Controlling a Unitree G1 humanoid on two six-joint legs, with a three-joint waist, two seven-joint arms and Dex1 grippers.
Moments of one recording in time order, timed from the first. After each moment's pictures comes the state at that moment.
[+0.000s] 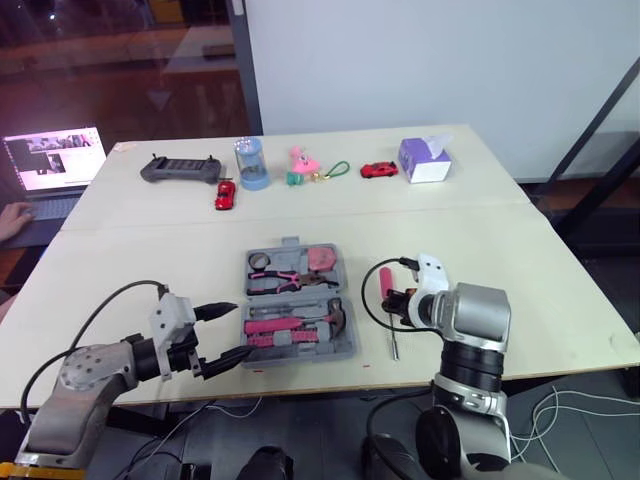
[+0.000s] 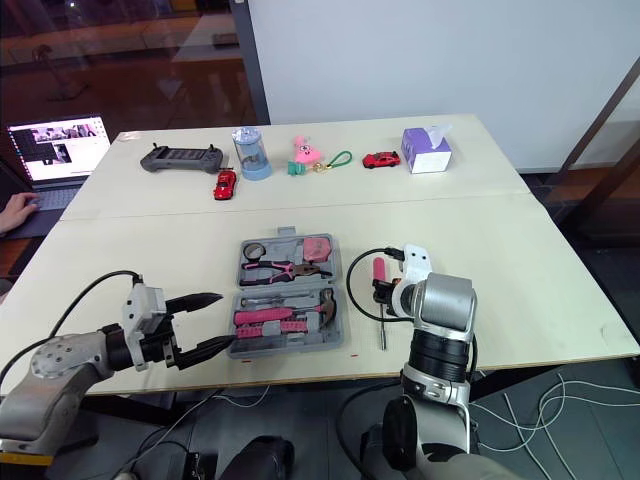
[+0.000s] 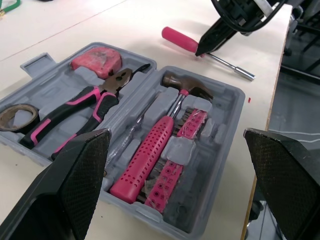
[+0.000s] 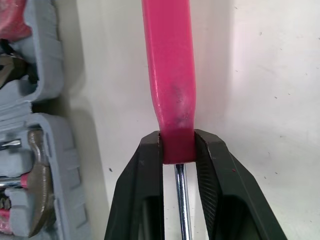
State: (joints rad) left arm 0.07 0.67 0.14 -0.20 -0.47 0.17 -1.04; right arm -0.62 0.06 -0.39 -0.13 -0.41 1.61 0.60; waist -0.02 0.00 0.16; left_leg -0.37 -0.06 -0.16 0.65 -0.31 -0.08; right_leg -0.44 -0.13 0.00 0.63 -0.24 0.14
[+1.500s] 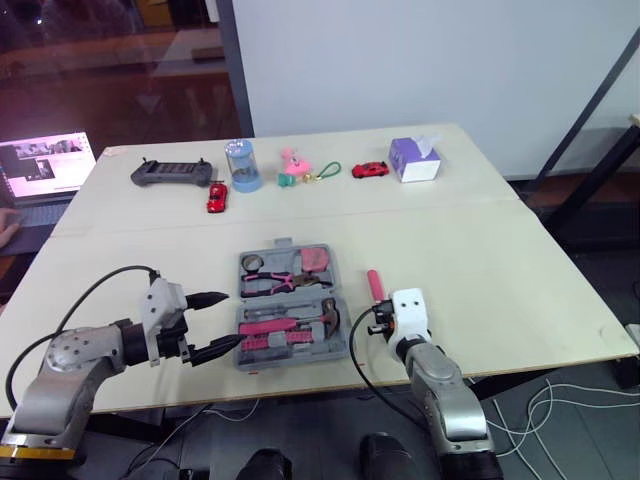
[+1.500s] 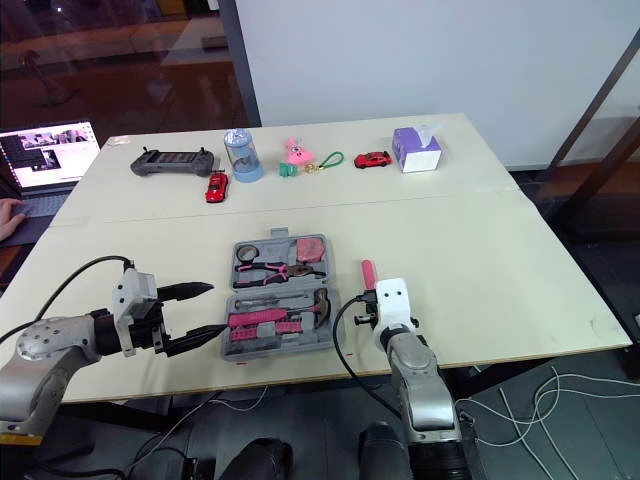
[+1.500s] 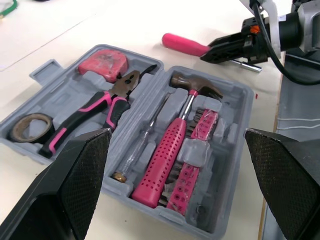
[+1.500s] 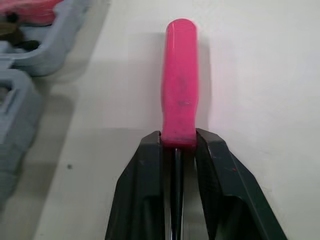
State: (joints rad) left arm 0.00 0.73 0.17 -0.16 -0.47 0.22 -1.08; right arm -0.08 -0.01 0.03 -0.12 -0.08 0.50 0.16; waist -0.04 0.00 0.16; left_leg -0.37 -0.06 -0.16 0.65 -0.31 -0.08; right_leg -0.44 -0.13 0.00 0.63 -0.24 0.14
